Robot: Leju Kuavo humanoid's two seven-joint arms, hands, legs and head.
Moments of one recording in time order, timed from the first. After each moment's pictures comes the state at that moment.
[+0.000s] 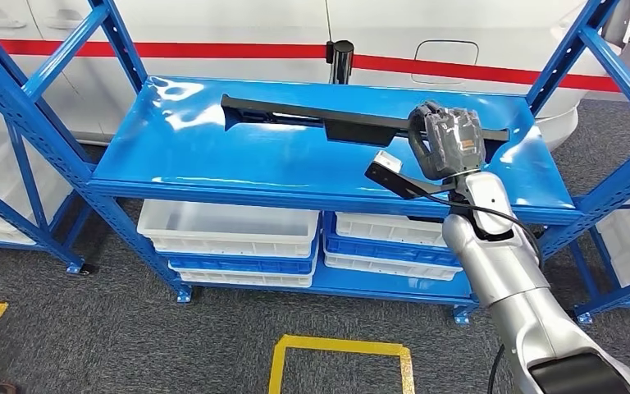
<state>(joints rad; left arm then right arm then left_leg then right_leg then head) -0.06 -0.08 0.24 -0.21 0.04 0.46 -0.48 -0.74 -0.16 0.50 -1.03 1.10 -0.48 -0.19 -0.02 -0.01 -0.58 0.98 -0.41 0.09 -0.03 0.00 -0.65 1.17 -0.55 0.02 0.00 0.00</state>
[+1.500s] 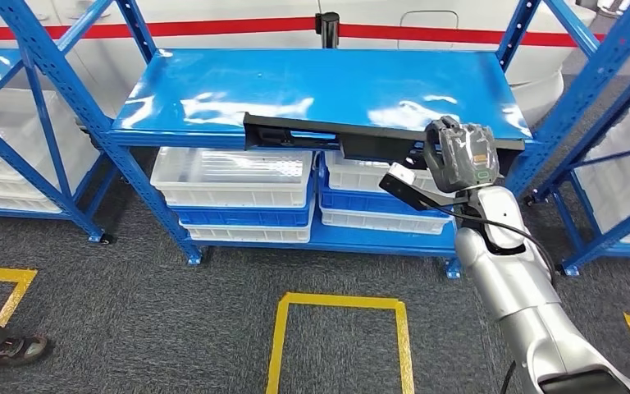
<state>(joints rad) -0.06 -0.08 0.21 -0.20 0.02 0.46 -0.47 -0.66 -0.19 0.45 -1.09 1.13 -0.47 -0.18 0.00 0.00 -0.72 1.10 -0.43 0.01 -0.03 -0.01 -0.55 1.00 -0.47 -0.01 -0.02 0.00</state>
